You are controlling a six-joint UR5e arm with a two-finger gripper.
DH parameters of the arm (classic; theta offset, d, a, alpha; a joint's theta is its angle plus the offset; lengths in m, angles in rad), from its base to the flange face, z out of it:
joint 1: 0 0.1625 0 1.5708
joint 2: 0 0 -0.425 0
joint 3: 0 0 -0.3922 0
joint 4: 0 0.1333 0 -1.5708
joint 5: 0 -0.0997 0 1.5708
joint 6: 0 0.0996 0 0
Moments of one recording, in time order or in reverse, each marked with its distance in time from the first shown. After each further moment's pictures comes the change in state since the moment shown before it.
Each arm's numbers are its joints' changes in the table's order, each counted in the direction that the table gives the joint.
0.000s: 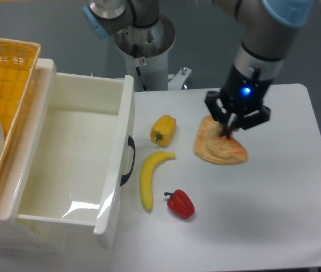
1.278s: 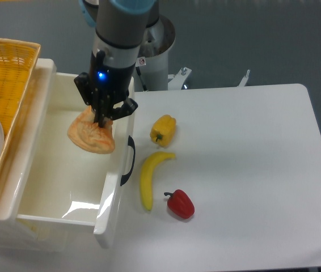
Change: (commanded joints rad) arm -0.328 0.043 -0.118 0.012 0.015 -0.092
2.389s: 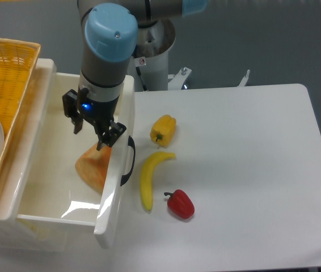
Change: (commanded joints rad) arm -0.048 -0.034 -0.043 0.084 -0.021 0.000
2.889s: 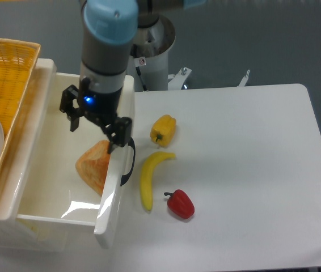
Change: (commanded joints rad) arm 0.077 0.049 0.003 0.172 0.000 -0.135
